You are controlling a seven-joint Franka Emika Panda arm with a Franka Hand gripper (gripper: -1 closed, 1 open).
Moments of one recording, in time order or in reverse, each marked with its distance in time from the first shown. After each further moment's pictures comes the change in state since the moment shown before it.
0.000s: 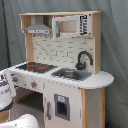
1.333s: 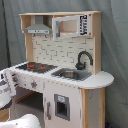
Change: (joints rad) arm -0.093 0.001 0.035 0.143 0.019 -0.107 -0.013
